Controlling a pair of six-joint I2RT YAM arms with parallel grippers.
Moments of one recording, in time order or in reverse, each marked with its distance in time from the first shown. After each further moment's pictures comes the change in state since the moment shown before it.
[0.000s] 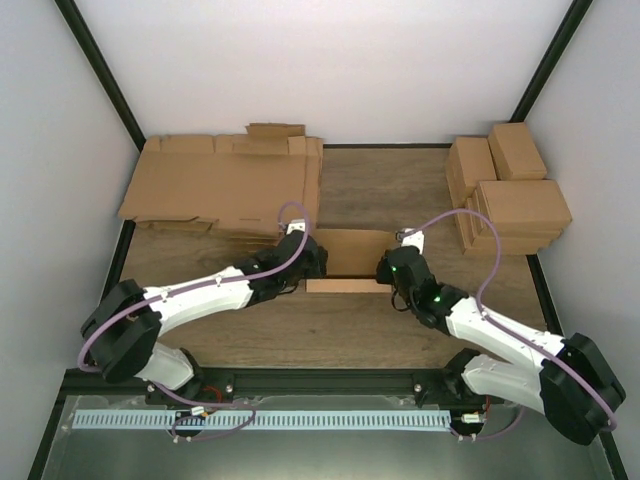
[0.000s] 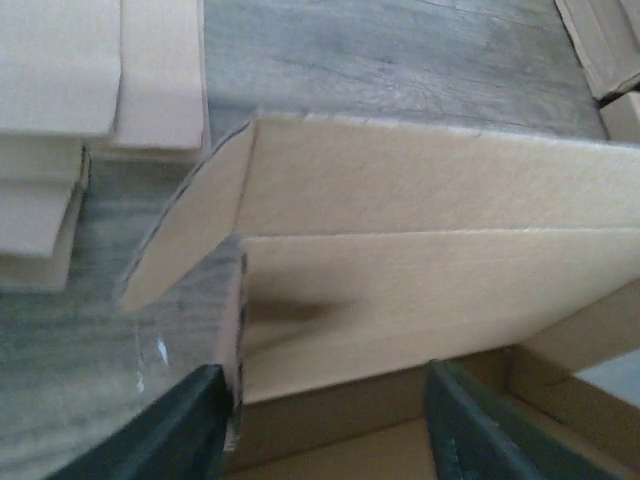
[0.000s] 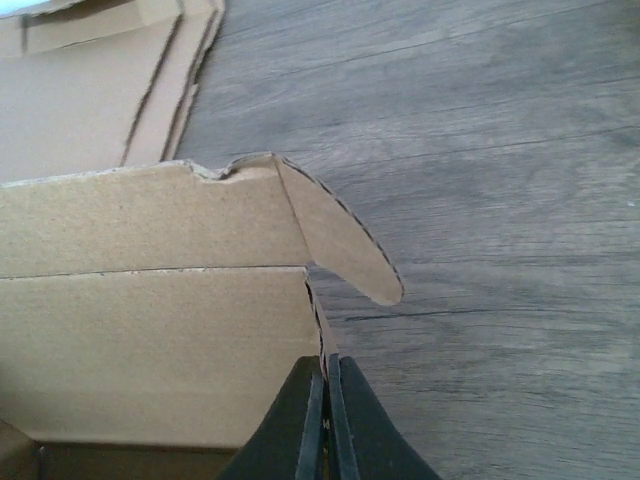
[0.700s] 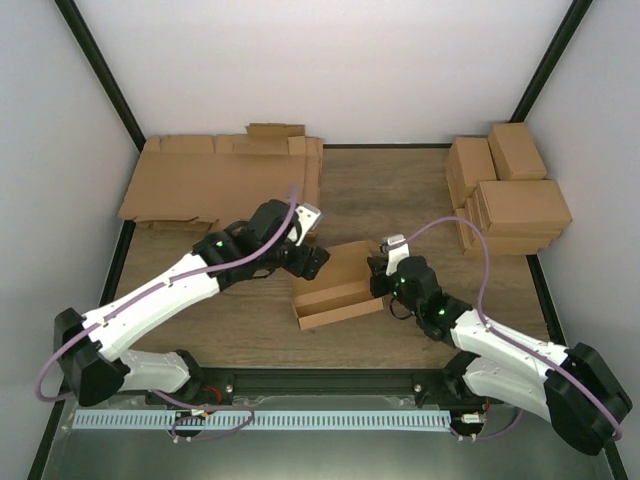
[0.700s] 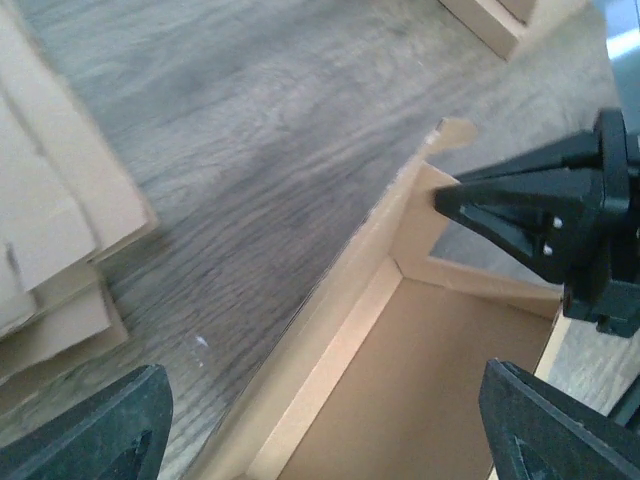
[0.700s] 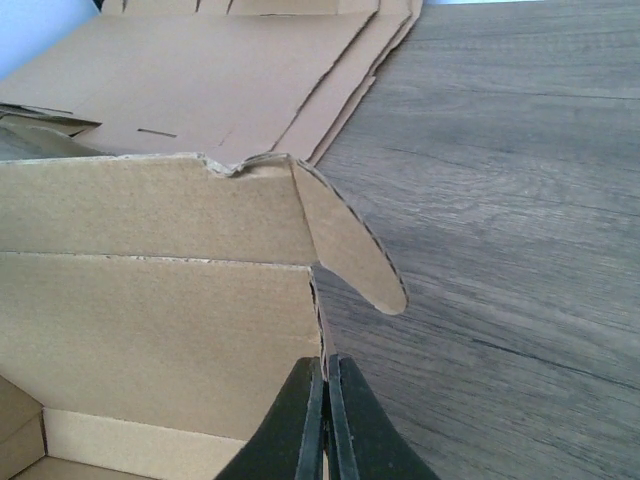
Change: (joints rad) left arm 0.027 -0.207 0.323 -0.554 0.215 0.497; right arm 0.013 -0.077 -0.122 0.219 -0.266 -0.283
